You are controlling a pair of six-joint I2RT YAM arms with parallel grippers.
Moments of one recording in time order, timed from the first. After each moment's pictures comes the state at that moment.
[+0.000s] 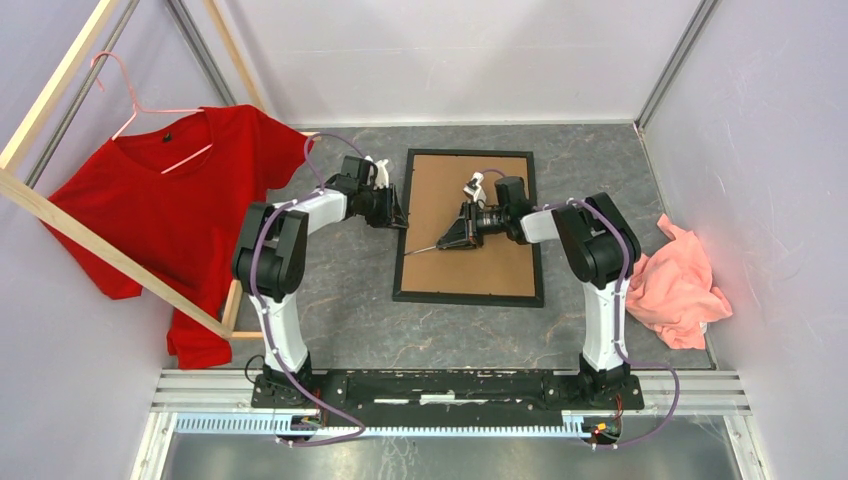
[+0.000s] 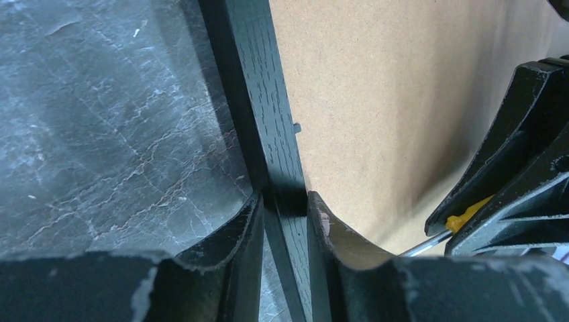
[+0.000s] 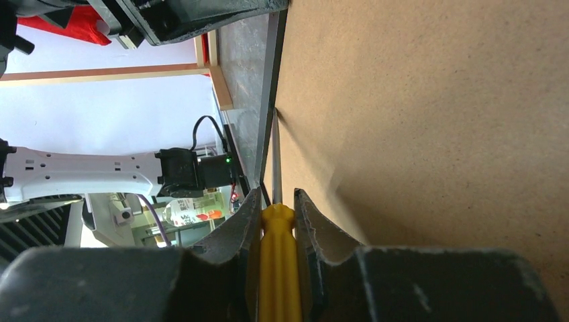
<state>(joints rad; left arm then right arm) -0.28 1.98 1.24 -0.22 0.48 -0.27 0.38 2.12 1.08 0.36 -1.04 0.79</state>
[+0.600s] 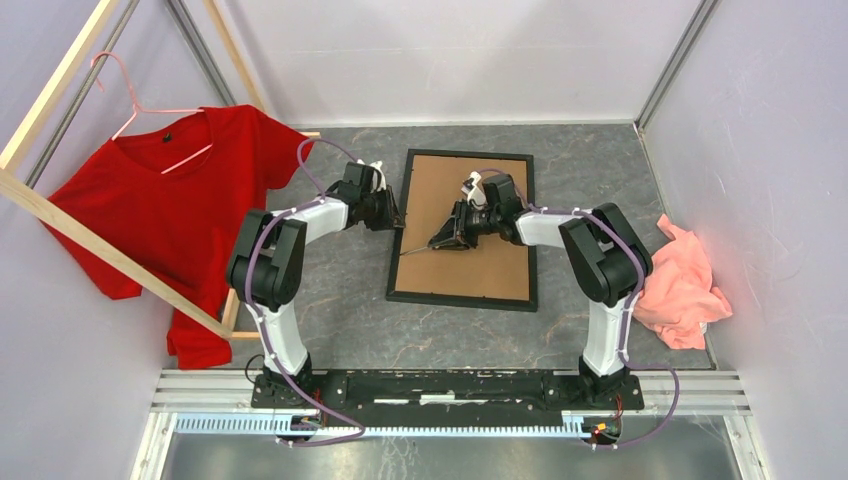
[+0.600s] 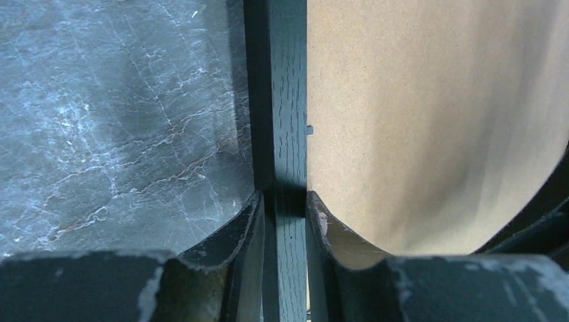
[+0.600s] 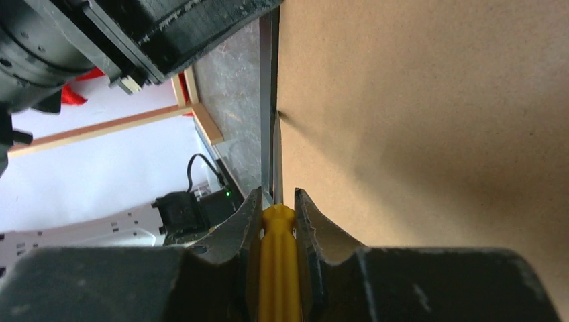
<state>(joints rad) -0.32 1.90 1.14 -0.13 0.30 -0.42 0.46 1.98 1.06 0.23 -0.79 0.89</state>
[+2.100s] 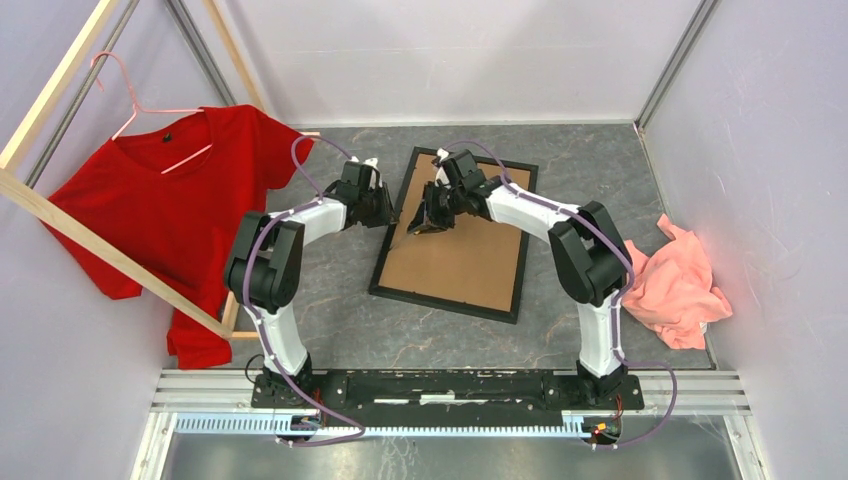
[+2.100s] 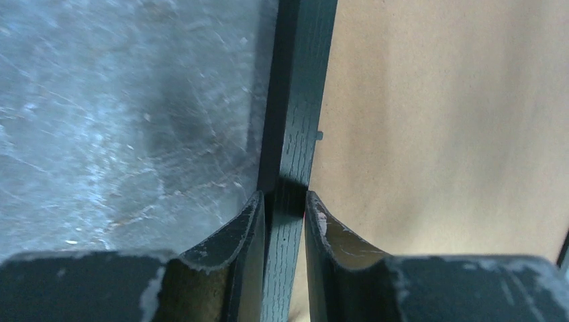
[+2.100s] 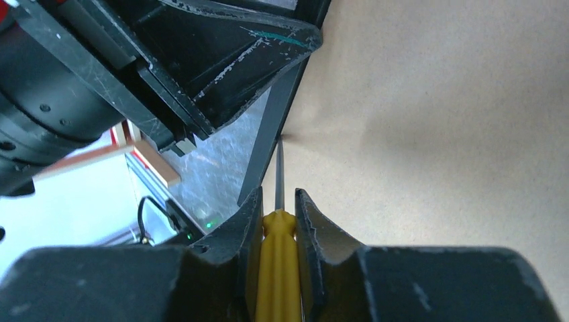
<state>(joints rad) -0.32 1.87 1.13 -0.09 0.16 -0.43 0.63 2.04 1.52 -0.29 -0.43 0.77</state>
